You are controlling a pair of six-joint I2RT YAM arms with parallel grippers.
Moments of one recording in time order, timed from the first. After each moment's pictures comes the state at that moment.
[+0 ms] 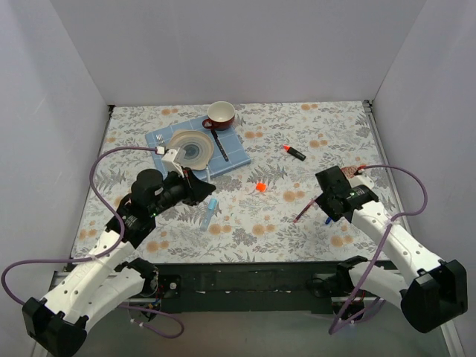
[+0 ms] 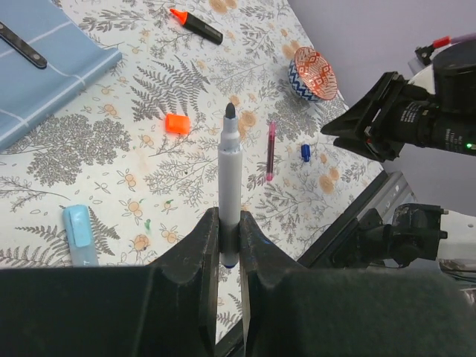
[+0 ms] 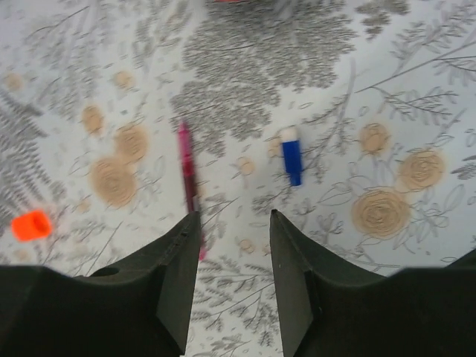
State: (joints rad) left arm -0.54 0.78 0.70 -0.18 0.28 -0.54; right arm 0.49 1.02 0.78 -0.86 0.46 1.19
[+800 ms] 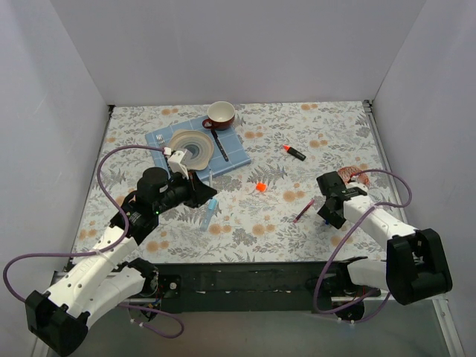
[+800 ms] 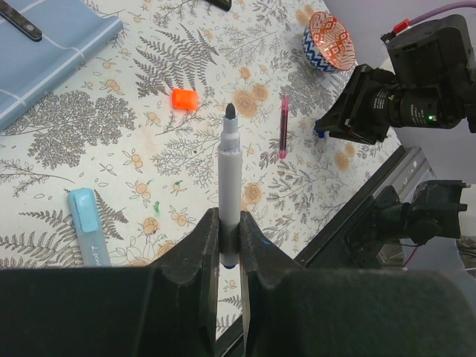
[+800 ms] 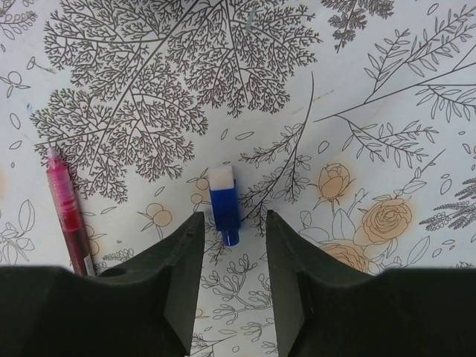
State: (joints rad) left arm -0.54 0.82 0.70 -0.22 0.30 -0.48; right arm 0.31 1.22 0.61 -0.68 0.41 0.99
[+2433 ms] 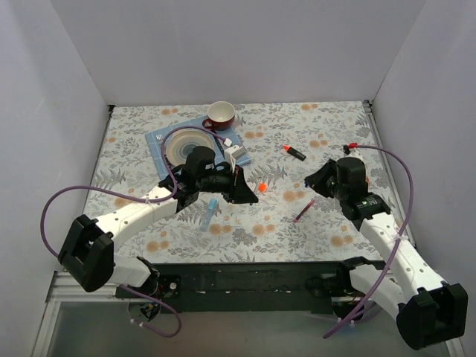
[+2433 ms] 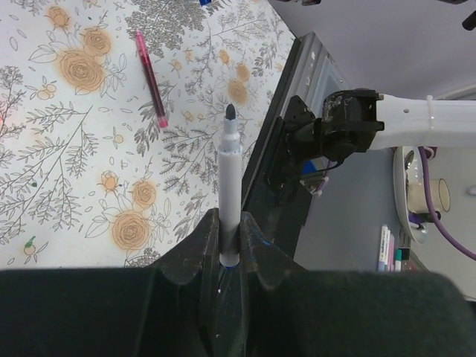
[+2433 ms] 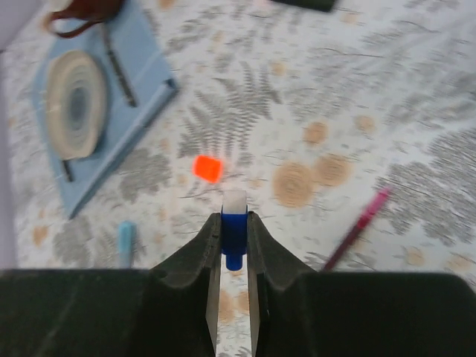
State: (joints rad) left arm -0.69 1.34 0.91 0.00 0.70 -0.46; right arm 0.30 0.91 0.68 -0.35 0.03 0.73
